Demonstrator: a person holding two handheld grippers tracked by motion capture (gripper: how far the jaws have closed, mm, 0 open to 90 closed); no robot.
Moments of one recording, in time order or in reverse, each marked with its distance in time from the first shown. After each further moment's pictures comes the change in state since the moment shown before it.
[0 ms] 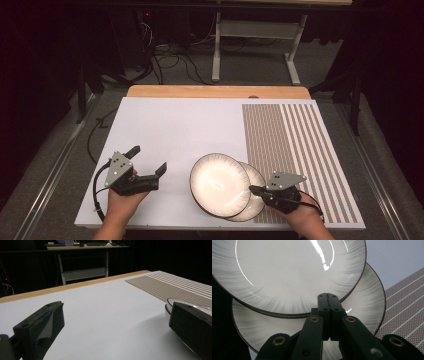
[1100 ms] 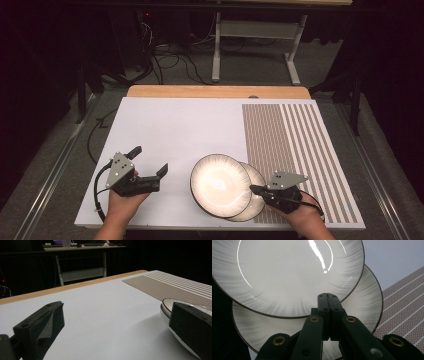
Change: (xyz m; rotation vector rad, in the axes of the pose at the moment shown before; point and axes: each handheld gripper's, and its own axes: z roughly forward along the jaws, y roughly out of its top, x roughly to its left) left arm -0.006 0.001 0.000 0.001 -0.016 0.021; right arm -0.001 0.000 -0.002 -0.011 -0.004 0.007
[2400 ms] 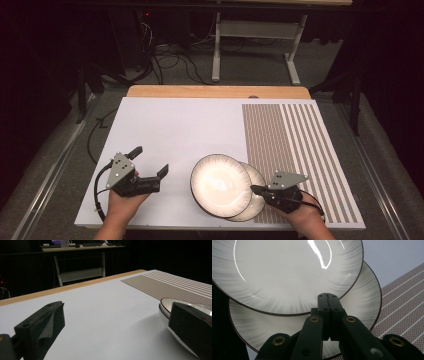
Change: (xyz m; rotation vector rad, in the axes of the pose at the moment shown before) left arm -0.001 0.001 -0.001 -0.002 -0.009 0.008; right arm -0.002 -0.002 0.000 0.008 -0.001 0.009
